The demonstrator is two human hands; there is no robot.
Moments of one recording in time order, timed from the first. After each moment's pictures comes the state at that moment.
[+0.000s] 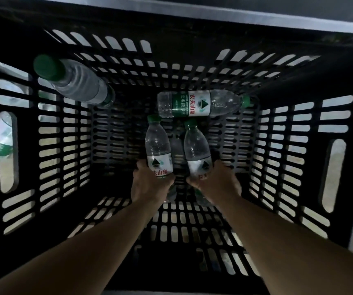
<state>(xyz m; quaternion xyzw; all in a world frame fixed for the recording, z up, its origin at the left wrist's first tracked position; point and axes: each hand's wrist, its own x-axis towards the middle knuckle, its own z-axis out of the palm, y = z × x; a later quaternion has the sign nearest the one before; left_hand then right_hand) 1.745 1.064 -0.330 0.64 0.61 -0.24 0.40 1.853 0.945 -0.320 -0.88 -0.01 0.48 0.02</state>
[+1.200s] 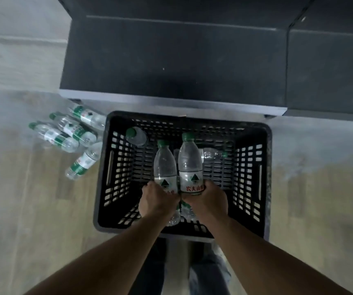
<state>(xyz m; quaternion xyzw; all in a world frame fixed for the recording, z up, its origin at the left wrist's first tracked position) 1.758 1.081 -0.094 0.69 0.60 -0.25 0.33 1.834 0.978 -0.083 -0.87 -0.01 0.42 0.24</state>
